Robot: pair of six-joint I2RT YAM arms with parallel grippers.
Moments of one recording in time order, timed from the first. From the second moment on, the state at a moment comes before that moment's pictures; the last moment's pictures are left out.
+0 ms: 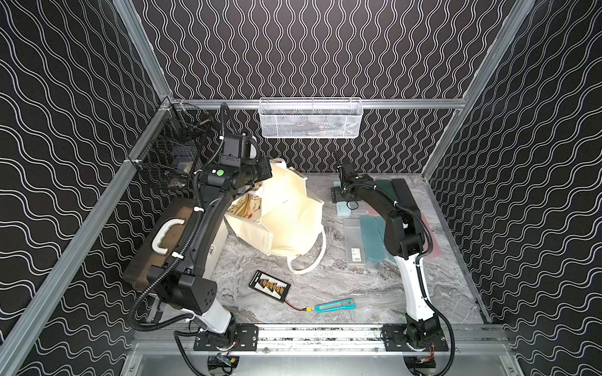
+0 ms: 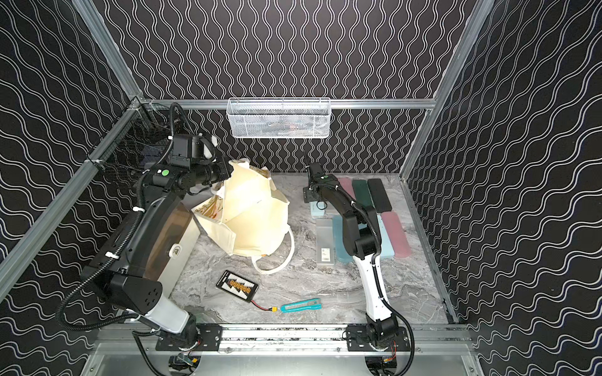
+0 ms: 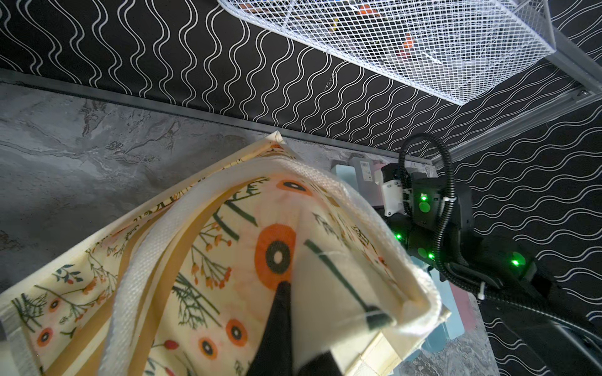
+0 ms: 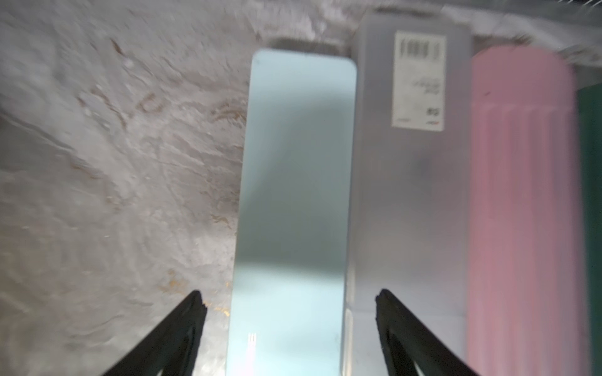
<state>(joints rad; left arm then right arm) -0.16 1.60 1.87 -0.86 0.13 -0.44 0.38 2.36 2.10 -0.76 0.21 0.20</state>
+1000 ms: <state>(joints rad) -0.38 1.74 2.23 -0.86 -0.28 -0.80 0.40 1.11 1.09 -0.39 -0.02 0.61</state>
